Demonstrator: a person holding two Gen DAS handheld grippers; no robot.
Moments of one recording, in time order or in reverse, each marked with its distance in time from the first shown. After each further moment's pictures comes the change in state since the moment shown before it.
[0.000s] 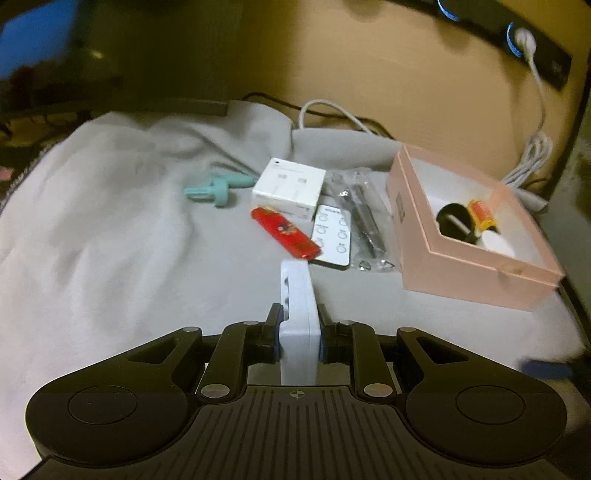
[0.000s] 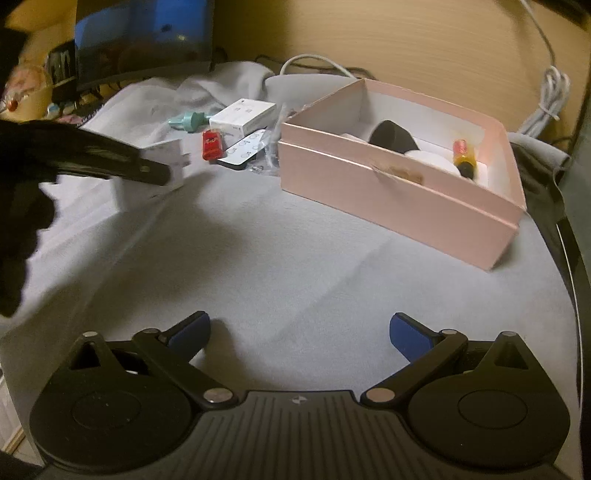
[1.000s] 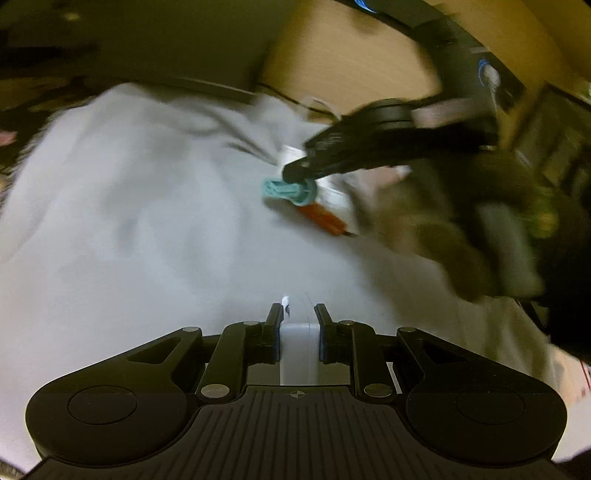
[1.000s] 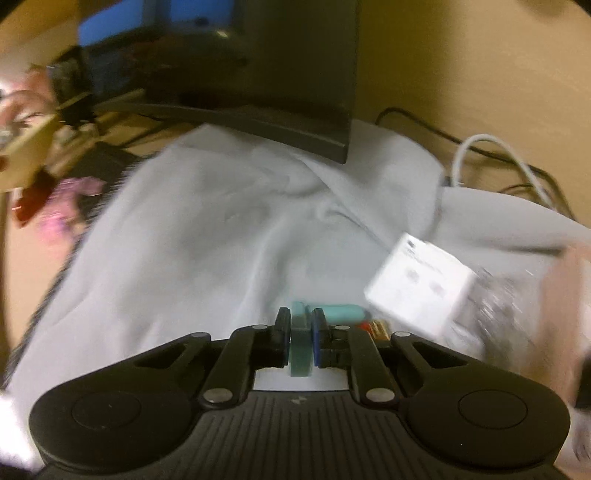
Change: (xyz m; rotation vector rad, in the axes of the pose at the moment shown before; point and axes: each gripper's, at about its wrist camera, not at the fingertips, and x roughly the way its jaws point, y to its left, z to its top) left arm -0.054 0.098 -0.011 0.025 0.082 -0.272; right arm 0.088 0.121 0.189 -0.018 0.044 0.152
